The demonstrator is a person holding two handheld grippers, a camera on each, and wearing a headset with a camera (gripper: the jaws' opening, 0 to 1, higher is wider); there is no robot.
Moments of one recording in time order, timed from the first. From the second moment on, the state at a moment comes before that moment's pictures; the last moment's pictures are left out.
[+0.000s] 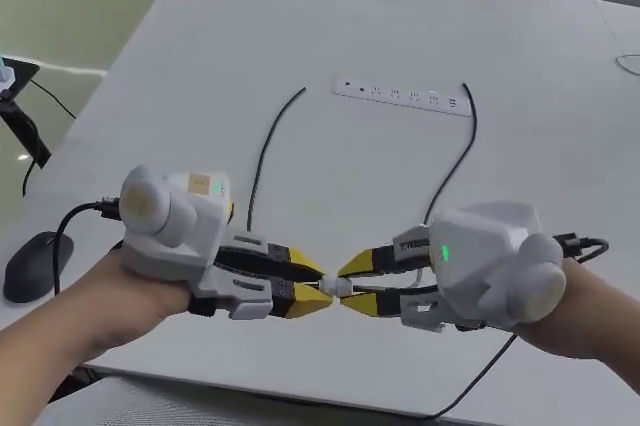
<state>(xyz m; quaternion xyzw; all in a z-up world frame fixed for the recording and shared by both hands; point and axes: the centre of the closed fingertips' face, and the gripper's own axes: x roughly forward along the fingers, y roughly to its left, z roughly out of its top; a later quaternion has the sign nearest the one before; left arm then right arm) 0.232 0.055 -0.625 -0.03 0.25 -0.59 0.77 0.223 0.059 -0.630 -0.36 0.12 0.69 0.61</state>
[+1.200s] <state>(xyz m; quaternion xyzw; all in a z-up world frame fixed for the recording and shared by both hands) 0.232 0.049 -0.623 0.01 0.22 -0.59 0.77 0.233 0.046 -0.626 -0.22 0.20 0.64 0.71</state>
